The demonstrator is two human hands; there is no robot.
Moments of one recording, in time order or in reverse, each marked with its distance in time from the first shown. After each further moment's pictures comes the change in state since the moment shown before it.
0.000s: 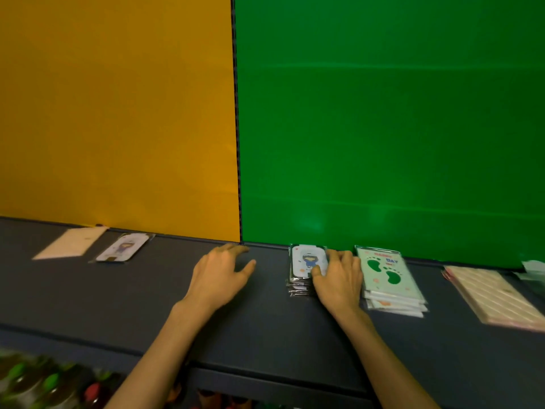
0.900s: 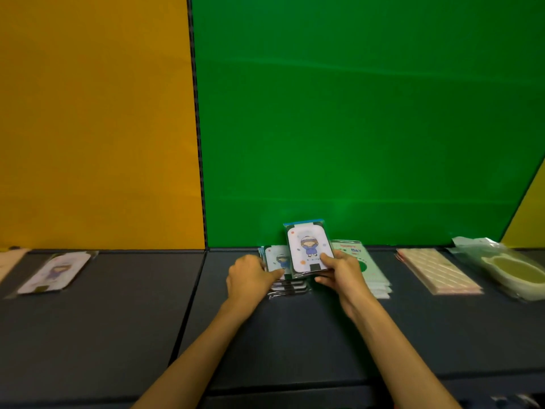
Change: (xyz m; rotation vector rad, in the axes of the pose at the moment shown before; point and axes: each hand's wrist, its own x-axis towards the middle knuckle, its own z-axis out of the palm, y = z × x) left_hand 0.044 0.061 0.085 -0.250 -0.167 -0.159; right_hand -0.007 0.015 -0.043 1.163 -0.092 0.503
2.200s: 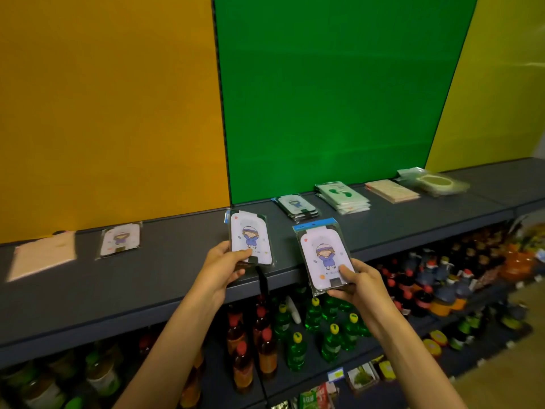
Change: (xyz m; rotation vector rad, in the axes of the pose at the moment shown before) left_hand -0.151 -0.156 -0.167 -1.029 -0.413 -0.227; right_hand -0.286 0.083 0.072 0.099 0.226 0.011
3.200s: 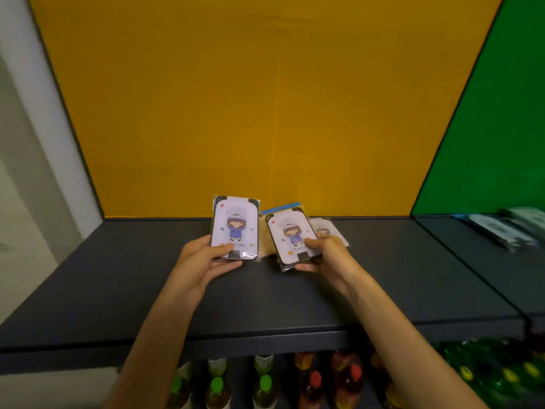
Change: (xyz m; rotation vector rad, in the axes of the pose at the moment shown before) left_hand 0.023 0.061 -0.506 -0.251 0.123 0.039; right_hand -0.040 0.072 0.538 -0.094 -0.351 0.213
